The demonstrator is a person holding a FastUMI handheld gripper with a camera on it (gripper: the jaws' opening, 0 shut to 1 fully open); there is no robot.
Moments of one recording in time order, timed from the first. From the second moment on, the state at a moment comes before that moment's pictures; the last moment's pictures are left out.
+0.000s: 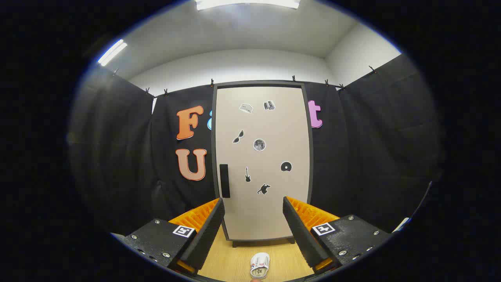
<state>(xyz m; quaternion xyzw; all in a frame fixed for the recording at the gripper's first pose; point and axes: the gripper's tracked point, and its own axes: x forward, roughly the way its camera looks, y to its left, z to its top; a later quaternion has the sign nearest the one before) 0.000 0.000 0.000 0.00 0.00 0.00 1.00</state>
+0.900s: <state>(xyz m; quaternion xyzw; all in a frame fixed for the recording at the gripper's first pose) 0.008 -0.001 -0.001 0.00 0.00 0.00 1.00</state>
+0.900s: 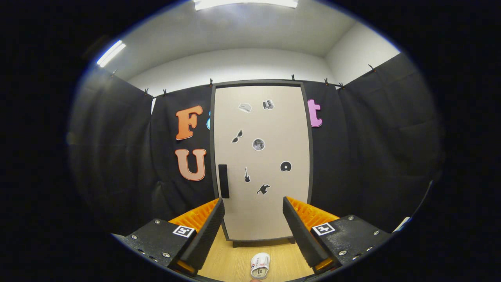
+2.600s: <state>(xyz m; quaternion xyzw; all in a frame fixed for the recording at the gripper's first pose) 0.283 0.112 -0.065 -0.02 0.02 0.02 1.00</state>
